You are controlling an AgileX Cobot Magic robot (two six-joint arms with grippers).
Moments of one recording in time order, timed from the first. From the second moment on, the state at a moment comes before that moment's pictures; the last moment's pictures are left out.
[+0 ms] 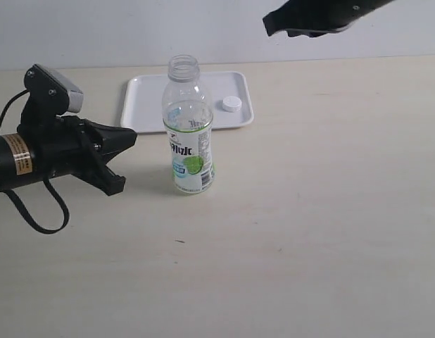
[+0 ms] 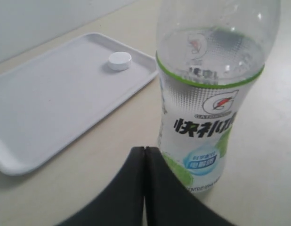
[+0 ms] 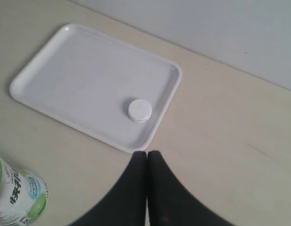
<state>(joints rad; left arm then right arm) -0.28 1.74 -0.55 0.72 -0.77 -0.28 0.21 1.64 -1.25 0.23 0.44 -0.32</state>
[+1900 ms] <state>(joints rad) -0.28 1.74 -0.52 0.52 -0.79 0.05 0.21 0.35 -0.09 0.27 -0.30 -0.22</state>
